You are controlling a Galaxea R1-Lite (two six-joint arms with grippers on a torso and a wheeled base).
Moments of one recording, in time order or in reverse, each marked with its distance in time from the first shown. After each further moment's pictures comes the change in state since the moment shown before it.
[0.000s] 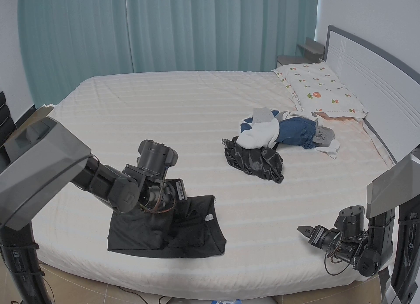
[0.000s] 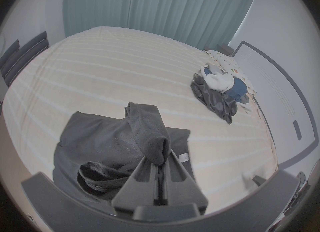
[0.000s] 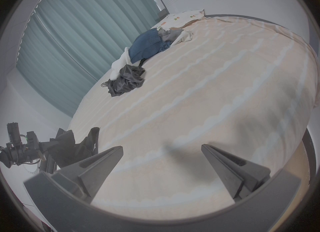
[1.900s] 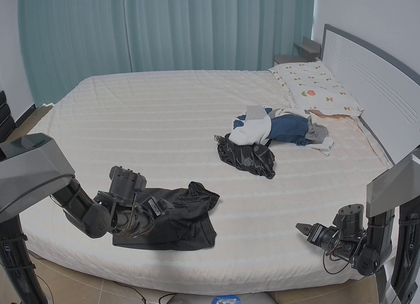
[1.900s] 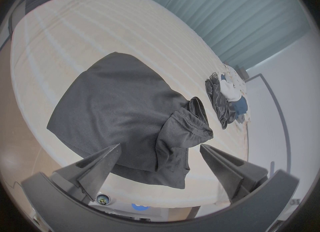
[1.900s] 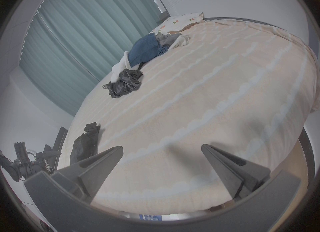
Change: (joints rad) left arm 0.096 -0.048 0.363 -0.281 -0.187 -0.376; right arm 0.010 -0.007 -0.019 0.000 -0.003 -0.014
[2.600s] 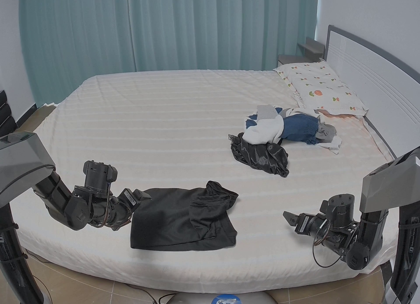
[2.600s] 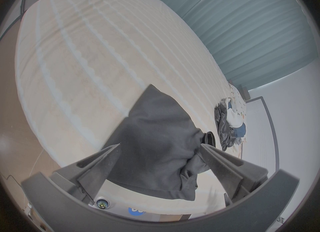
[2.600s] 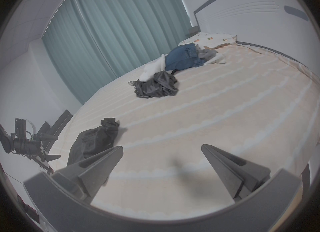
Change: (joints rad) left arm 0.181 -0.028 0.049 -0.059 -0.093 -0.013; right arm 0.058 -0.016 -0.158 0.038 -0.040 -0.223
